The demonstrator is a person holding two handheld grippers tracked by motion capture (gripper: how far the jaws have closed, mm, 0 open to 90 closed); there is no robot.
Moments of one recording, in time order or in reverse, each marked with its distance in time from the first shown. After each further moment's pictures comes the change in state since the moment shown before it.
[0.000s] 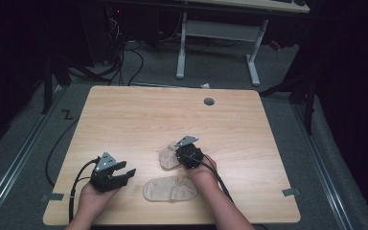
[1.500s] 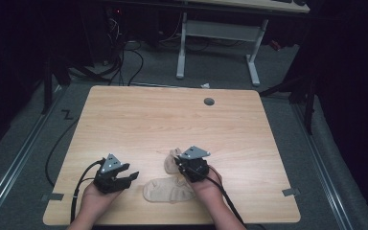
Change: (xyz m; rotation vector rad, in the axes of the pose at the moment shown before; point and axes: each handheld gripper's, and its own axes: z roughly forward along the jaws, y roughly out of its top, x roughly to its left) left arm -0.007 -0.001 0.007 0.036 -0.014 0.045; right arm 0.024 -0.019 -0.056 -0.181 0.032 0.050
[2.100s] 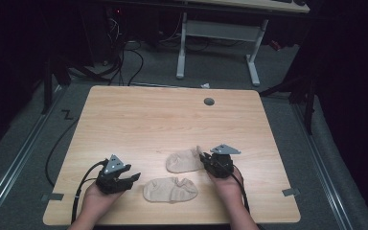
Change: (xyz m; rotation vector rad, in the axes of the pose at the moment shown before) left arm -0.004 -0.001 0.005 0.022 0.001 0.018; right arm -0.071 -0.046 -0.012 0.006 -0.078 0.218
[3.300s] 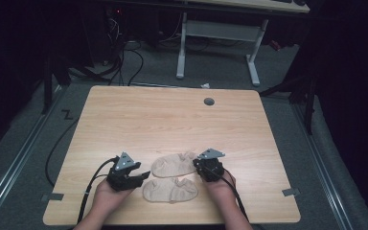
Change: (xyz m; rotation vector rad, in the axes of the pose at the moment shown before) left arm -0.015 0.017 0.025 -0.017 -0.045 0.002; right arm 0.027 -0.007 0.022 0.098 -0.005 -0.144
